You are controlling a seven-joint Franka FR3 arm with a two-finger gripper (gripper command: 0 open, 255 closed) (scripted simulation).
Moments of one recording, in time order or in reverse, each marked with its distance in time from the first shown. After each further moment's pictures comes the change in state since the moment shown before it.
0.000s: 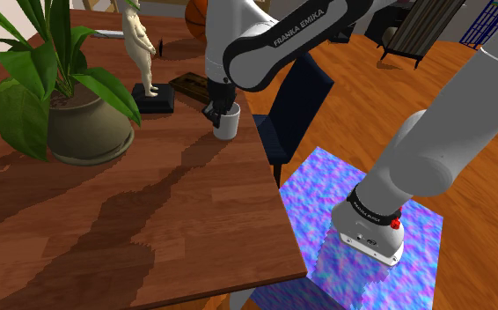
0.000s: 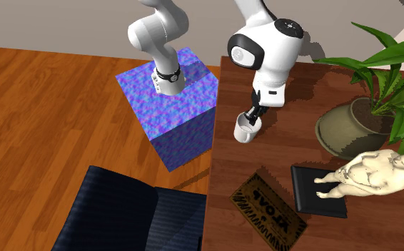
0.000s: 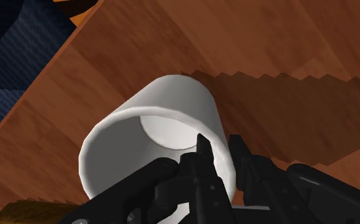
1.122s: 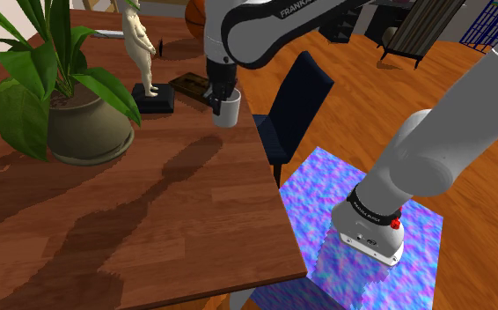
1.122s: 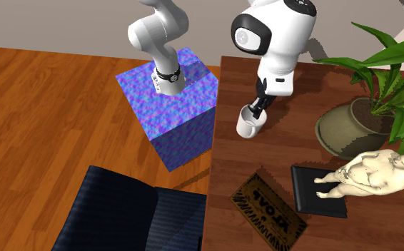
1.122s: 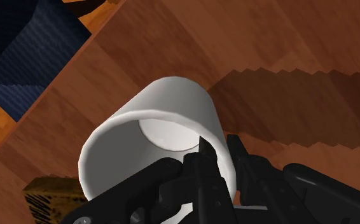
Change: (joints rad) arm 0.005 -0.070 -0.003 0.059 0.033 -0.126 -0.030
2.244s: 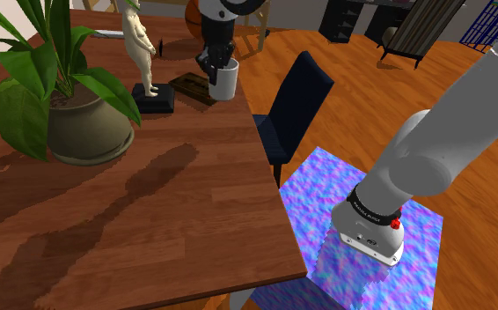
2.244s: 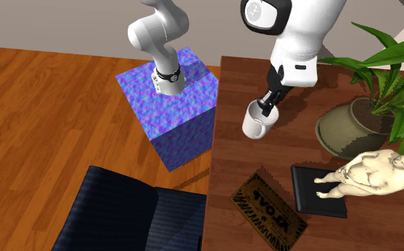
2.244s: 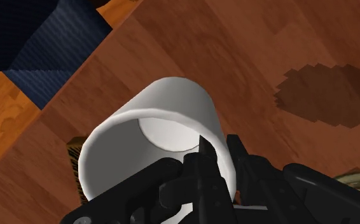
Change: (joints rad) arm -0.021 0.009 -0.032 0.213 0.008 -0.201 -0.068
